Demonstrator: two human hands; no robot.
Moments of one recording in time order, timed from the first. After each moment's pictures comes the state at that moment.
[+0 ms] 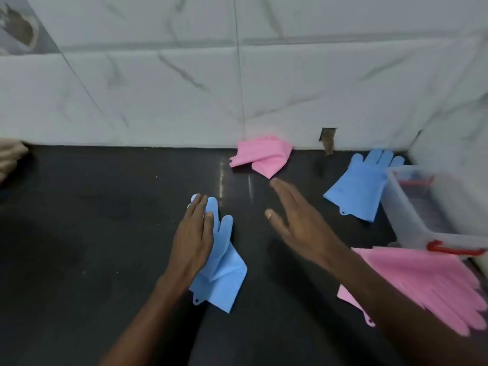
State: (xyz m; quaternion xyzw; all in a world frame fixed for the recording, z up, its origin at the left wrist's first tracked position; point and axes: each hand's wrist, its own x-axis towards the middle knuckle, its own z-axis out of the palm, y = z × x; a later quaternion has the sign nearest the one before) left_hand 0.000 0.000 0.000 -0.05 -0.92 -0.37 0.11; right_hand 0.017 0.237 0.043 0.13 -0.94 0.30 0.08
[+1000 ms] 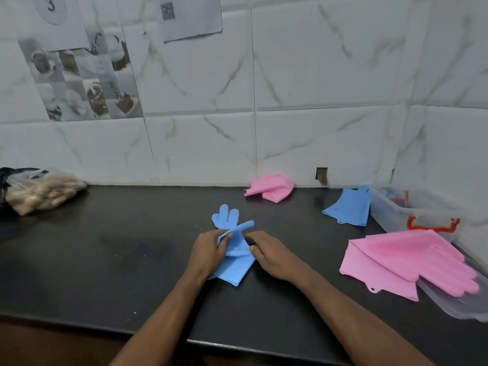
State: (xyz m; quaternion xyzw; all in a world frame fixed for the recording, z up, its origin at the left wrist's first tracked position) left_hand 0.053 -0.024 -0.063 -0.13 -0.90 -0.36 0.20; right_hand 0.071 0.174 -0.059 0.24 -0.92 0.31 0.06
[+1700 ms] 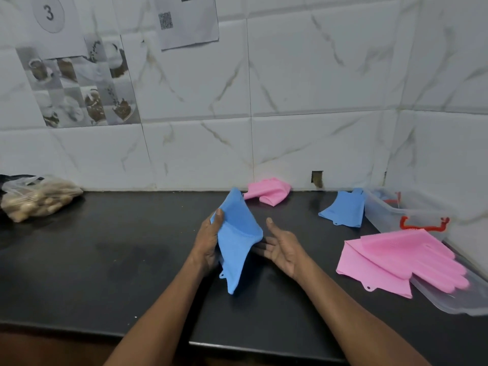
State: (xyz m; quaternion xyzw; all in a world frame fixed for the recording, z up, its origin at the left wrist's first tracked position) left_hand 0.040 -0.008 -0.039 -0.15 -0.53 -0.83 -0.03; right_hand 0.063 0.179 -0.050 -0.04 -0.46 0.89 -0.08
